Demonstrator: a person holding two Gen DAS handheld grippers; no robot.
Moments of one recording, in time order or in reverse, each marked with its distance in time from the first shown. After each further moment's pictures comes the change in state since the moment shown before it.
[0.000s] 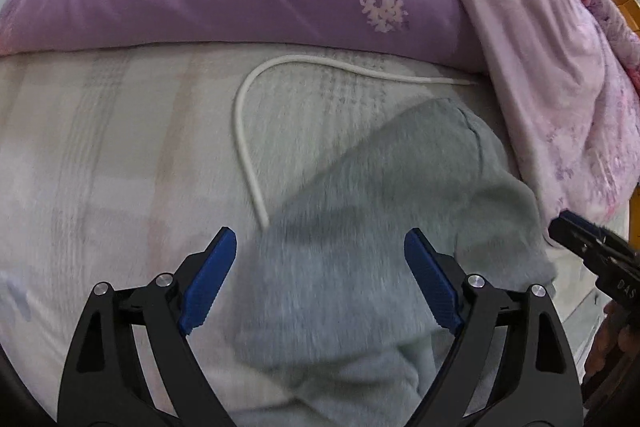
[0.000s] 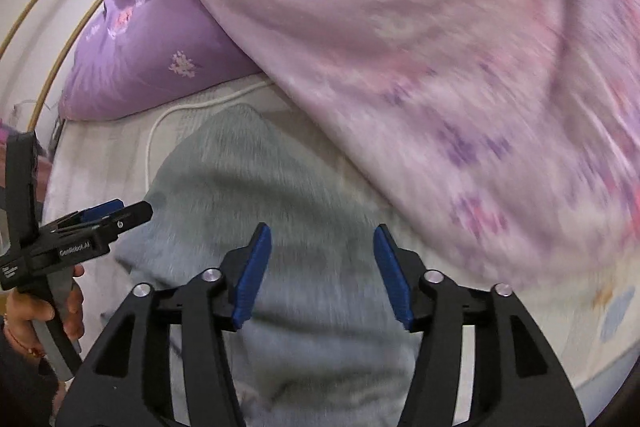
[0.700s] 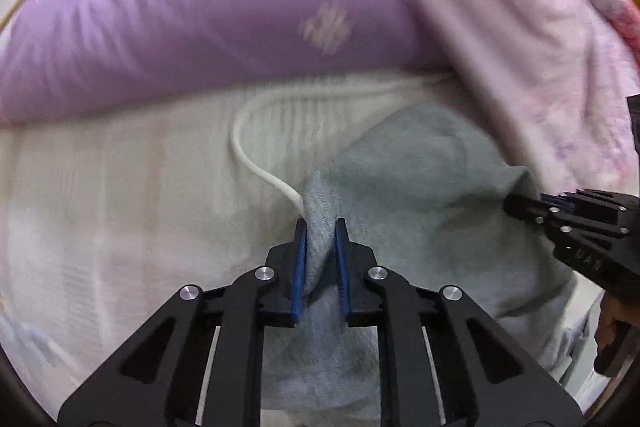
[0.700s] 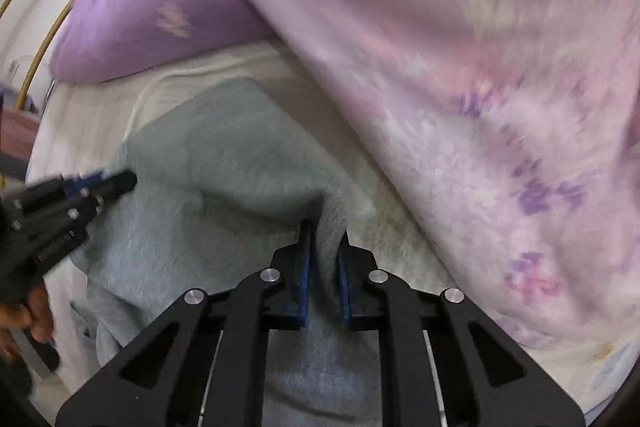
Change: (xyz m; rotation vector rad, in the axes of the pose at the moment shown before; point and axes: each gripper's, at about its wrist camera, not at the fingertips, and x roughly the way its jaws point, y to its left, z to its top) left arm -0.023 -0.018 0.008 0.183 -0.139 0.026; right arm 0.022 0.022 -0.001 -0.138 -0.001 -0.018
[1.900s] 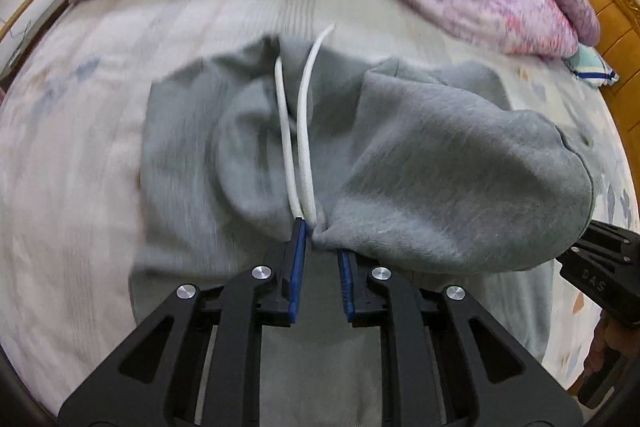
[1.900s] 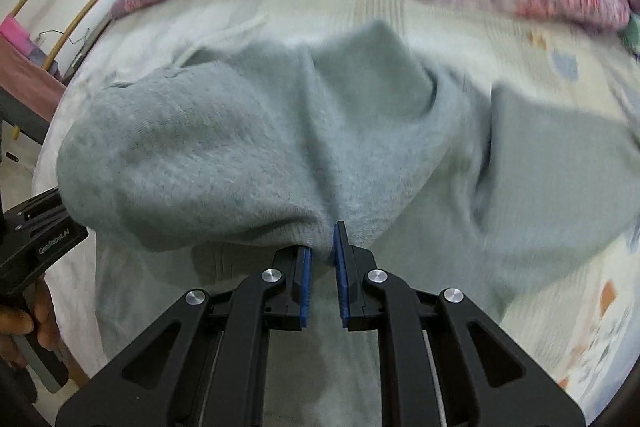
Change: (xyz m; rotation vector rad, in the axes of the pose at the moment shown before) left arm -0.158 -0.072 -0.359 -0.093 -0.011 0.009; right arm -0.132 0.076 -0.368 0.116 -0.014 -0.035
